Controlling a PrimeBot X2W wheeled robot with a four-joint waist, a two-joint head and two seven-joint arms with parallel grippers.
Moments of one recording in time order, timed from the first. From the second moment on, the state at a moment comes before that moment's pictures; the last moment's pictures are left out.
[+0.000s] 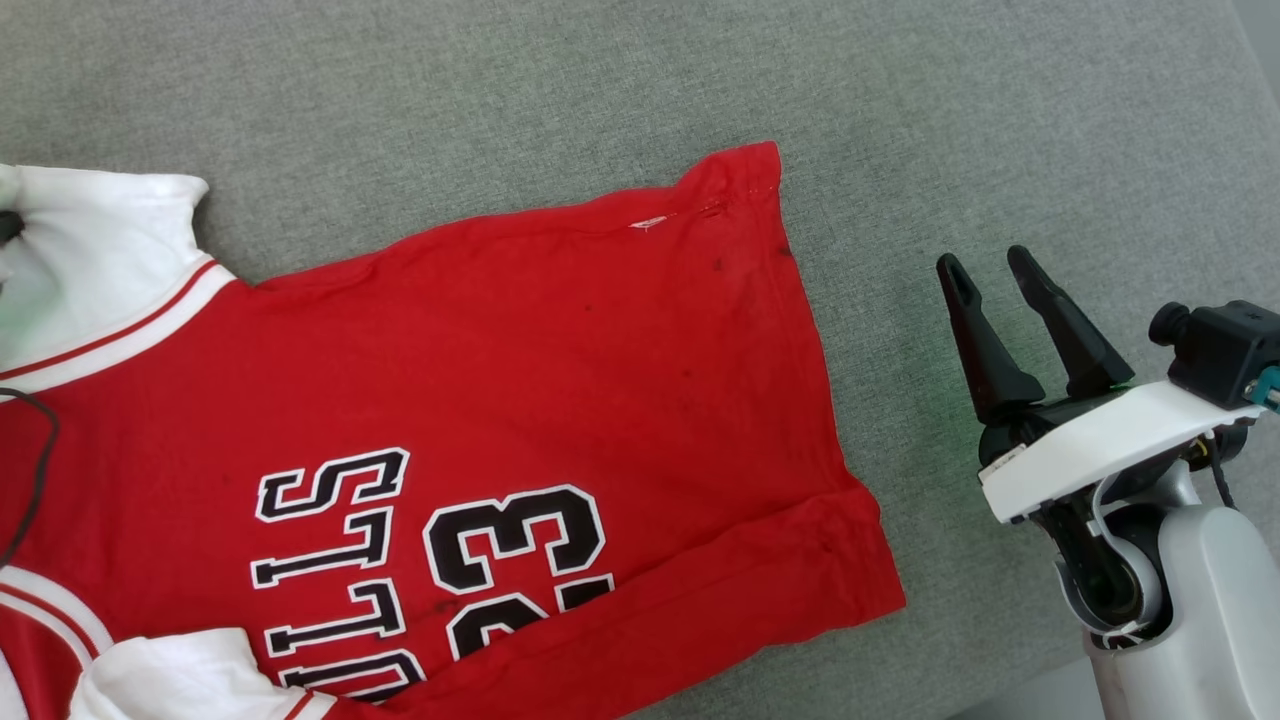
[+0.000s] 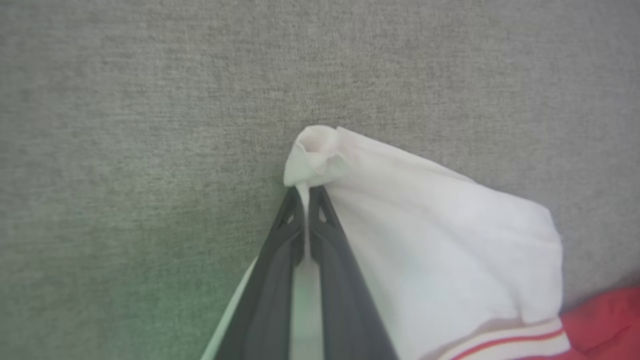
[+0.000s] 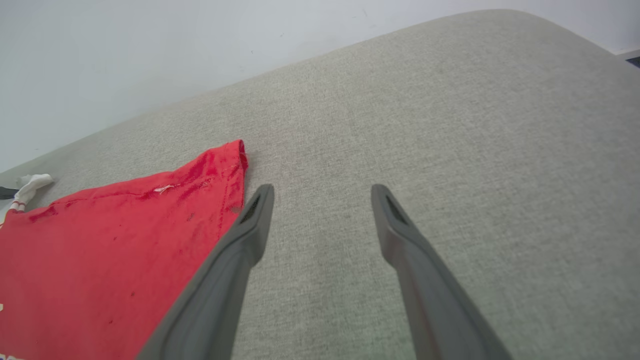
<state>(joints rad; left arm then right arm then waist) -0.83 0.85 -0.33 0.37 -1.00 0.21 0.92 -0.32 -0.12 0.10 0.04 0.49 0.13 0.08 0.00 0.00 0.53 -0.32</state>
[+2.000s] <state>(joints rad) -0.15 0.59 -0.19 0.10 -1.14 0.13 0.31 -0.39 -0.37 0.32 0.37 0.77 0.13 0.54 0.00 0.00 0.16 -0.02</state>
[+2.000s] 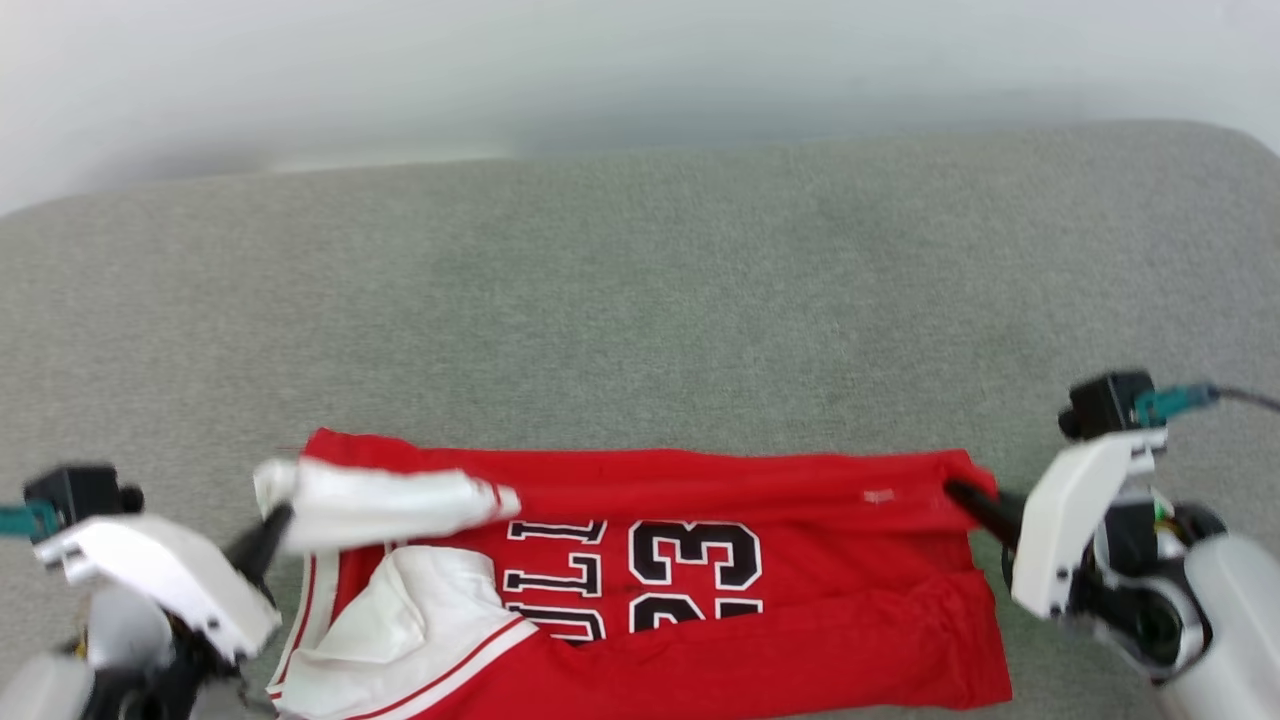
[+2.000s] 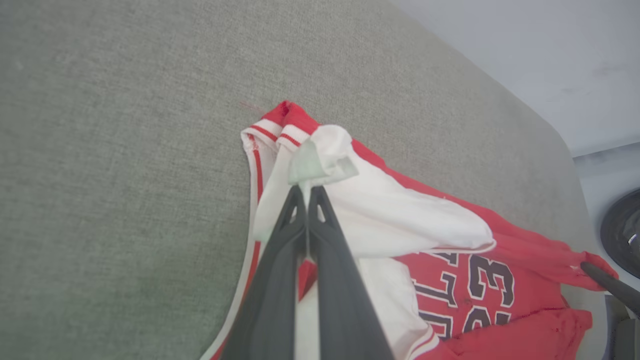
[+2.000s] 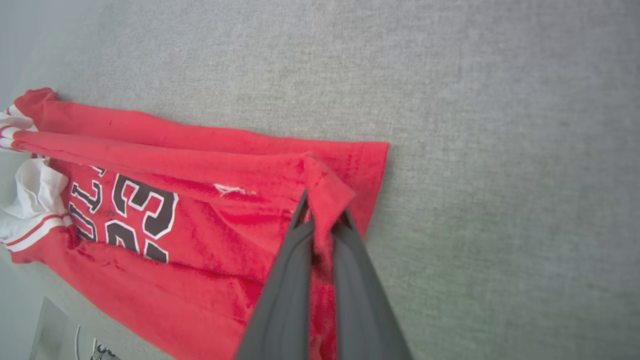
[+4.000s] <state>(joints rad) 0.02 0.41 -0.28 -0.11 -0.57 0.24 -0.26 -0.08 -0.21 0.00 0.21 0.61 0.13 0.80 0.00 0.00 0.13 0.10</state>
